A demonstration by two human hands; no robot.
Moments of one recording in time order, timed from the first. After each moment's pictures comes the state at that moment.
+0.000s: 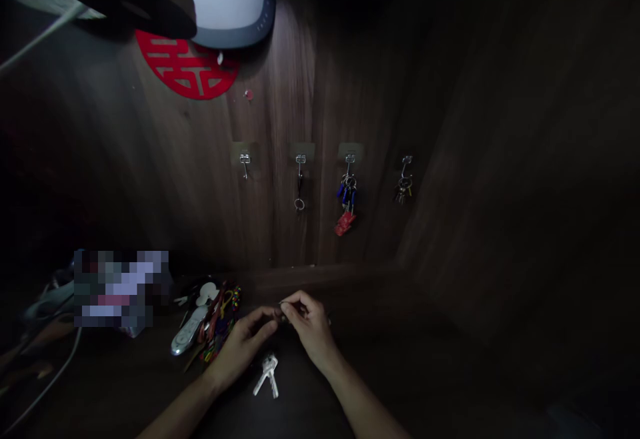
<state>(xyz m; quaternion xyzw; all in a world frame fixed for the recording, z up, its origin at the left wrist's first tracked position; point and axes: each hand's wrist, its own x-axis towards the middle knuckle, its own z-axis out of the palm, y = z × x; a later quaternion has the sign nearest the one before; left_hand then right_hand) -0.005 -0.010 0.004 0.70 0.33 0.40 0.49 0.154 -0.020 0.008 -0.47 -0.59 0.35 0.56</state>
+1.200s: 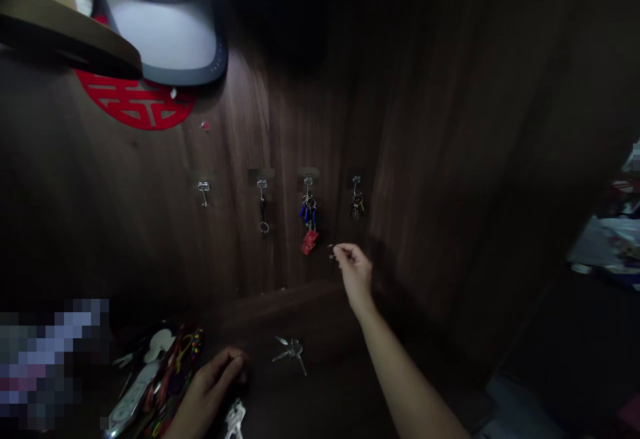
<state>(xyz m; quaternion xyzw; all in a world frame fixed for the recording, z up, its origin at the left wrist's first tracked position) 0.002 -0.006 -0.005 0.71 0.40 0.36 0.46 0.291 0.011 0.094 -0.51 -0.38 0.11 0.77</state>
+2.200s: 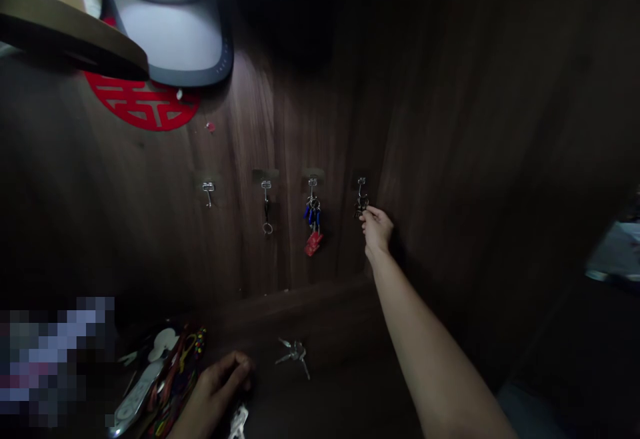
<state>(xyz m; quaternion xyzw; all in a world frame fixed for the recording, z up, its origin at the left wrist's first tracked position) 0.005 -0.007 -0.002 0.72 0.41 0.32 0.46 0.360 0.068 0.160 -0.50 -0.27 0.09 0.82</state>
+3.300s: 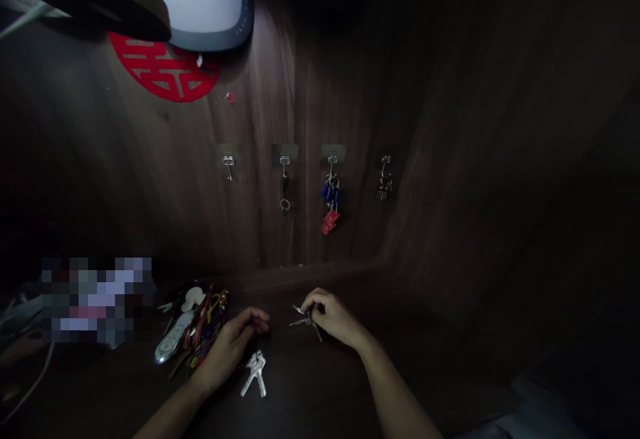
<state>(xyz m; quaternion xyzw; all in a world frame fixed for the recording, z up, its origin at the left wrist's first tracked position) -0.003 -0.006 -0.005 0.71 0.36 0.38 0.47 0.239 -0.016 0.005 -0.52 -0.74 0.25 0.35</state>
